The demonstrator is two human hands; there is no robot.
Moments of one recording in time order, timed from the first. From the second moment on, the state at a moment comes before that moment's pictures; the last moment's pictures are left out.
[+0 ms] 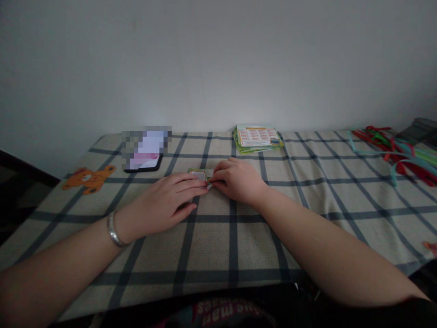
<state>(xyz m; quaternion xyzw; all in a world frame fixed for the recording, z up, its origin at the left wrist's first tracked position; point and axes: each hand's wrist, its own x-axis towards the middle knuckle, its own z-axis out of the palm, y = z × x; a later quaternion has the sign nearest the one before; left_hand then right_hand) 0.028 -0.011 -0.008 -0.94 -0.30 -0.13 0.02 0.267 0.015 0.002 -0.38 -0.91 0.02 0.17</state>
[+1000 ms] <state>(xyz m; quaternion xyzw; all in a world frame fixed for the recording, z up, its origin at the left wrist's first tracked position) 0.032 -0.016 -0.001 -0.95 -0.30 -0.11 0.05 0.262 0.000 0.019 -0.32 -0.94 -0.08 0.08</state>
